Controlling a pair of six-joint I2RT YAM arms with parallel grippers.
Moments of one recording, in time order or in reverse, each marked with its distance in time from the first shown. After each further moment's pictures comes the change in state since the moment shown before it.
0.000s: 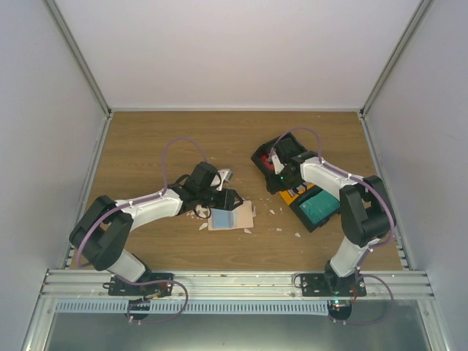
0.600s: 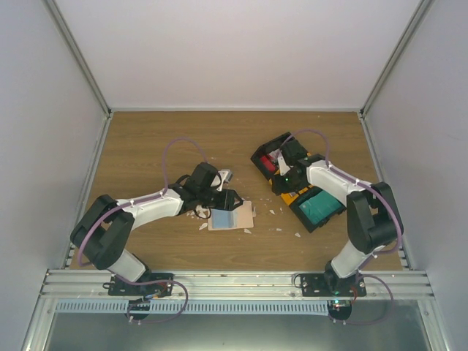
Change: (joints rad) left arm 0.000 0.007 0.000 0.000 0.000 0.000; right arm -0.027 -0.072 -0.059 -0.002 -0.017 0.042
